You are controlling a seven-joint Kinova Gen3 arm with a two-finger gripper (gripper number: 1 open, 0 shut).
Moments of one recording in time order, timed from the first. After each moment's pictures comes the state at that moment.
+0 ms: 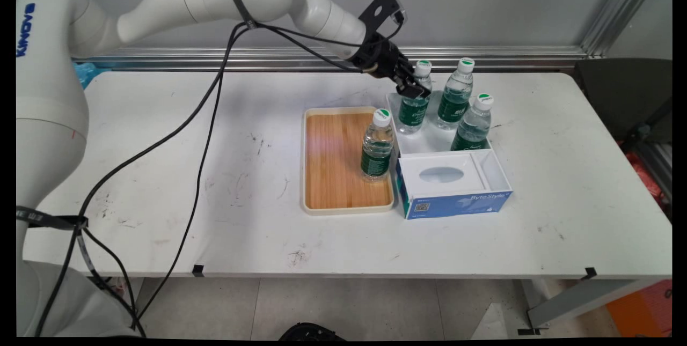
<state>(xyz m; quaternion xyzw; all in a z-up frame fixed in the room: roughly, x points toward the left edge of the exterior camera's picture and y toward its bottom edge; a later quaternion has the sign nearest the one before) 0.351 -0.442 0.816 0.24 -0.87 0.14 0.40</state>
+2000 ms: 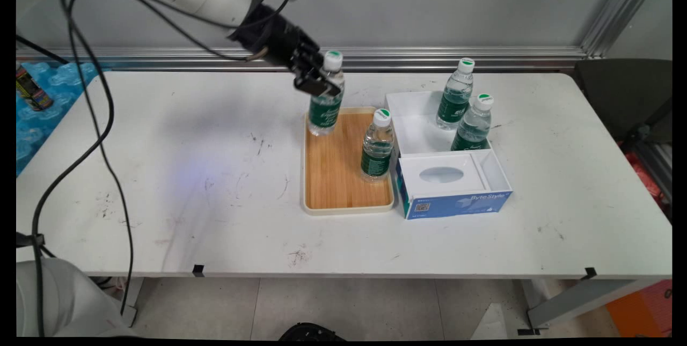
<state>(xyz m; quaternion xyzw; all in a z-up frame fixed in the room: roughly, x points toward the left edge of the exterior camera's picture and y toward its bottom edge) 0.472 -0.294 0.908 0.24 -0.90 0.14 0.33</state>
